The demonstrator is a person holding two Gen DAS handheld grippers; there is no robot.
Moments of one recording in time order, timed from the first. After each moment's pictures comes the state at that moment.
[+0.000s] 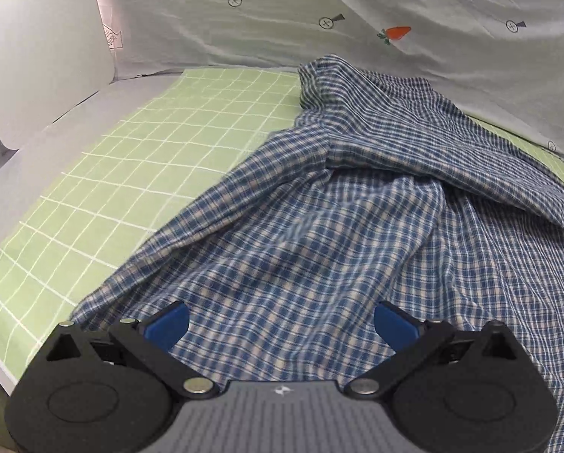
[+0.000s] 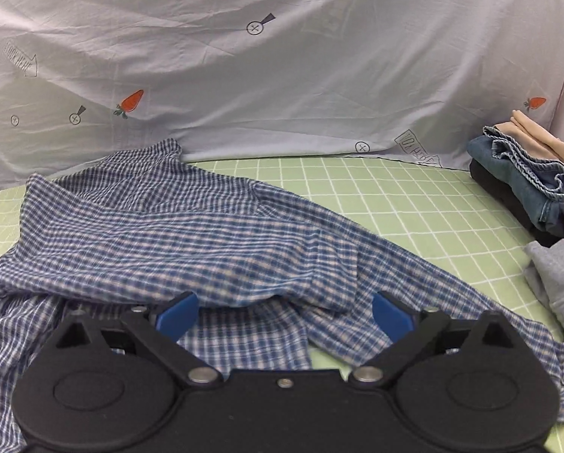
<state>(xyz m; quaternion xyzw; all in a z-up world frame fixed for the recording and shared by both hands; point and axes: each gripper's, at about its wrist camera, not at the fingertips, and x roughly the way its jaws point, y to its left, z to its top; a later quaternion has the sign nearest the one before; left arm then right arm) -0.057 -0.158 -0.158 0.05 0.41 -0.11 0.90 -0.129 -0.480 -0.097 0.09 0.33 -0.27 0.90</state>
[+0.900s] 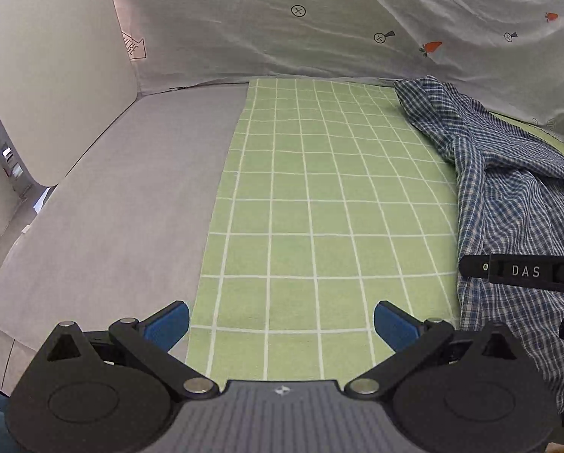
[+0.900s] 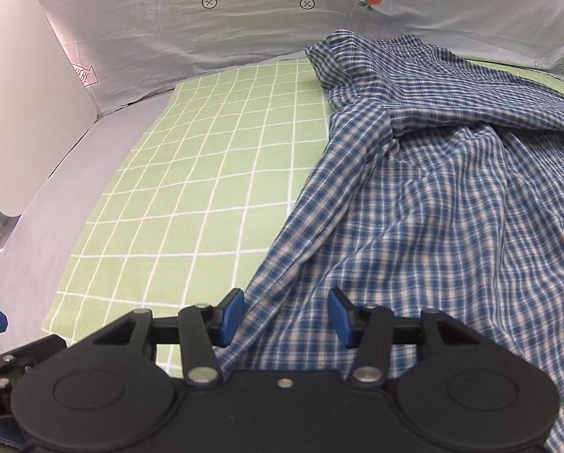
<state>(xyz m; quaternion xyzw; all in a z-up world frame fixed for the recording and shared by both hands) 0.052 0.127 -0.130 0.12 0.40 -0.24 0.88 -0.022 -0.088 -0.138 0.19 0.39 -0.17 0.88</state>
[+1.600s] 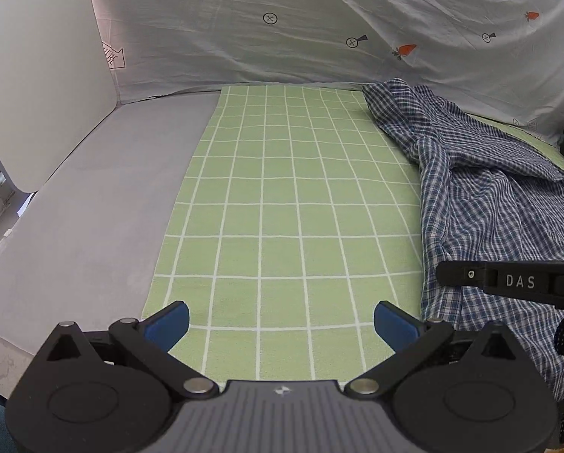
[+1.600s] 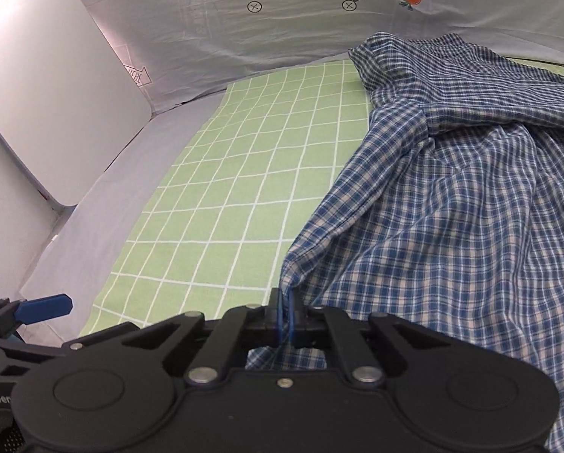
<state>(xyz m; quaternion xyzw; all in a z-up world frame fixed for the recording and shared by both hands) 0.022 0.093 -0.125 0.11 0.39 -0.25 0.88 -0.049 -0.103 -0.126 0.21 0.38 -0.07 0.90</state>
